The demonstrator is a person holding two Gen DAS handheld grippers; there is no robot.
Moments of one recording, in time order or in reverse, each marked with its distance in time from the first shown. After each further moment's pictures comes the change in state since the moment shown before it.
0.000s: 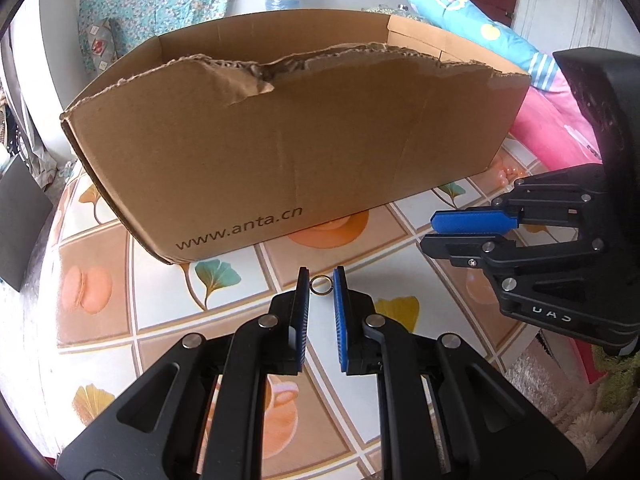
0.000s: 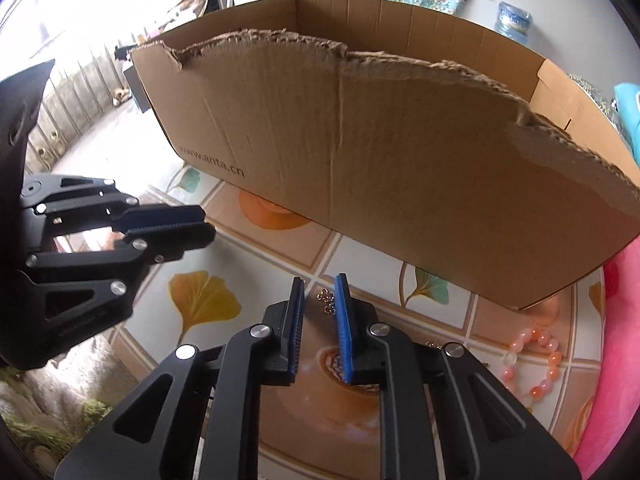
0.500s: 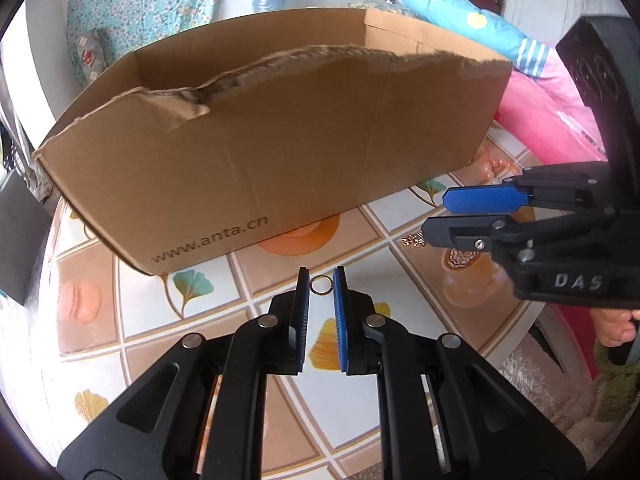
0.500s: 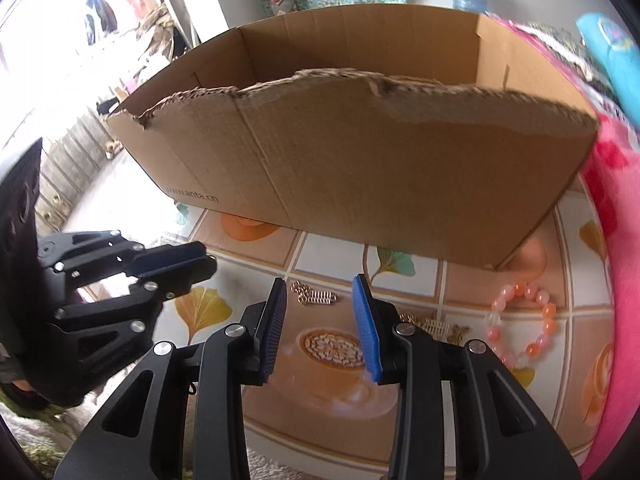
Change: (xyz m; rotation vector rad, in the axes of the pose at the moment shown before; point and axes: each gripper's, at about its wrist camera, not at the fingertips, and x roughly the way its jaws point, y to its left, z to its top) left arm 0.001 -0.015 0.005 0.042 0.014 0.002; right arm -0.017 -0.032 -0.008 0.192 -0.045 0.064
